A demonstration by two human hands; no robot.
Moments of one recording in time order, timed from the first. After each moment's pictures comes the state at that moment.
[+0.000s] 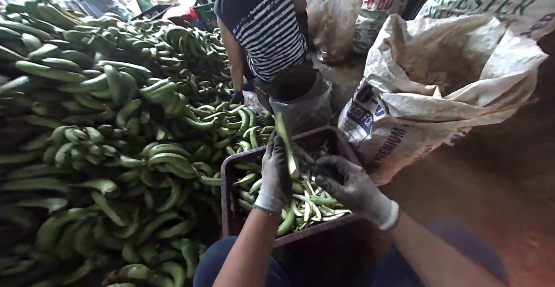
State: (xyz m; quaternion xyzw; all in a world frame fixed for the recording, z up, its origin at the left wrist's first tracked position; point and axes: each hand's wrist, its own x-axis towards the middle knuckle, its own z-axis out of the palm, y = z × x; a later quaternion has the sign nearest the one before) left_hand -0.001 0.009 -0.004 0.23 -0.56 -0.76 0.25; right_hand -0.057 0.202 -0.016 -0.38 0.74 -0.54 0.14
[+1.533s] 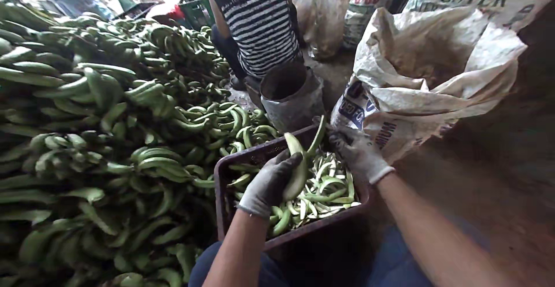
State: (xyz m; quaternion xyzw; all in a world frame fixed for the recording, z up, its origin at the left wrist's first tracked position) left_hand 0.020 0.005 0.012 0.17 -0.56 -0.81 -0.05; right_hand -0.146 0.209 -0.034 -0.23 0.90 -0.36 0.07
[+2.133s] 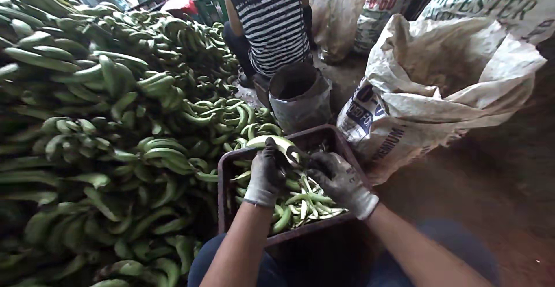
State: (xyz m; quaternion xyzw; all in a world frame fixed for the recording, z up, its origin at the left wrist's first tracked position) left_hand 0.000 -0.005 -0.005 0.32 -0.41 -0.82 0.23; right_hand -0.066 0.182 -0.040 -0.38 0.83 -0.41 0.03
